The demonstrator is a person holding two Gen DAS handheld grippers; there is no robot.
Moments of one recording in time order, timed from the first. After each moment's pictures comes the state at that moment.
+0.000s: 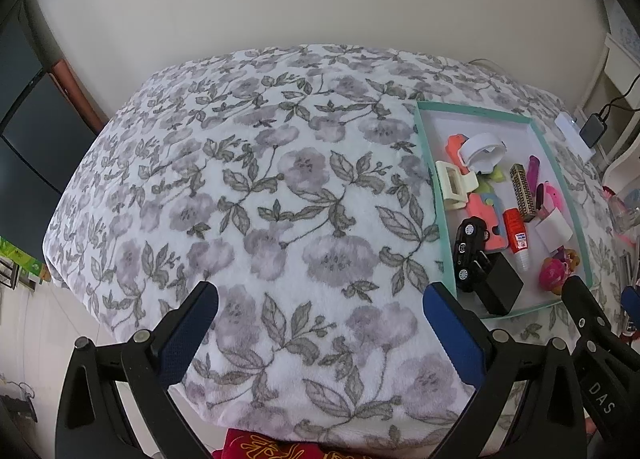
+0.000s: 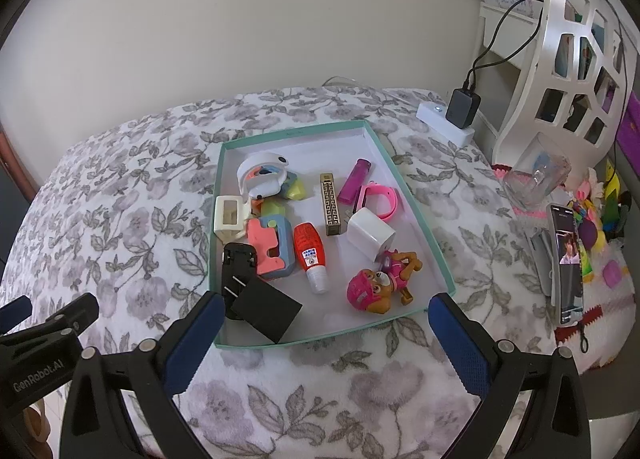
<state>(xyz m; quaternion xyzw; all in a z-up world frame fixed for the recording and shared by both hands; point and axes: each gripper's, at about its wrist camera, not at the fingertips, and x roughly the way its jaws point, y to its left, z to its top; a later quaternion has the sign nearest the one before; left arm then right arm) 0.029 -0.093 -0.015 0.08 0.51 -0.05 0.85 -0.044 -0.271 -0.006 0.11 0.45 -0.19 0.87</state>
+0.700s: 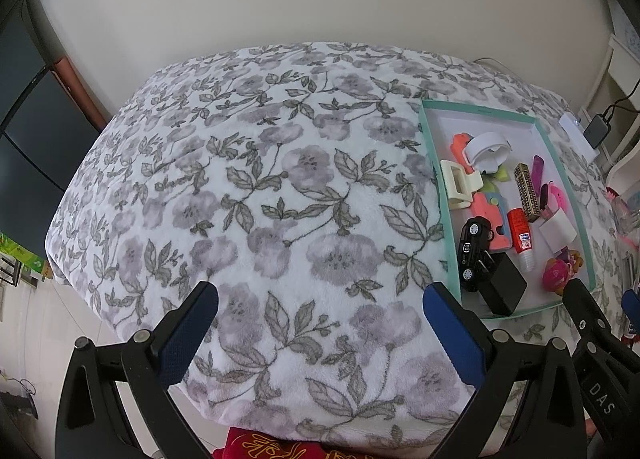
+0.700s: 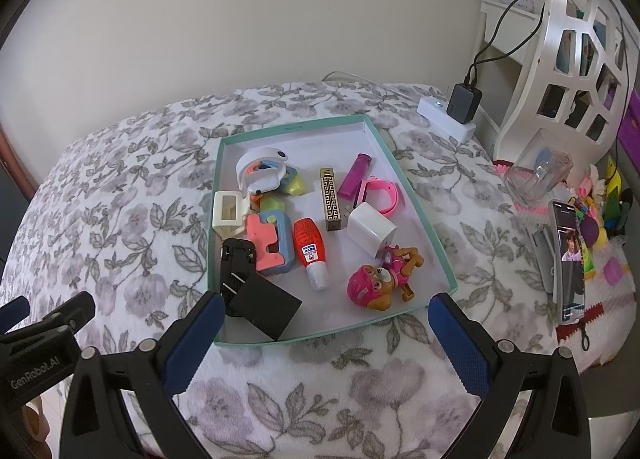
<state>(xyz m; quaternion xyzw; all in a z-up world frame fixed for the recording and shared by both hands) 0.030 -0.091 -0.016 0.08 0.52 -0.04 0.85 -0.043 -0.272 -0.010 0.11 0.45 -0.19 0.86</state>
